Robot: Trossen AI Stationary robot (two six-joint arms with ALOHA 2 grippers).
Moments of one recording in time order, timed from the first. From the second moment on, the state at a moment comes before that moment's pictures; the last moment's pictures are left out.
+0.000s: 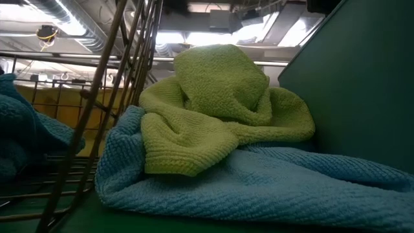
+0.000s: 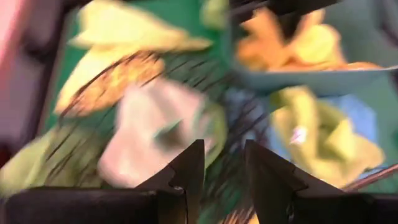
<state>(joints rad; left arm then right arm) 0.05 1.45 1.51 -0.88 -0.01 0.07 0.41 1.44 1.00 -0.68 -0.07 0.20</state>
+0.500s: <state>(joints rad) 0.44 1.35 1.50 -1.26 -0.05 0.03 0.41 1.44 1.00 -0.68 -0.07 0.20</state>
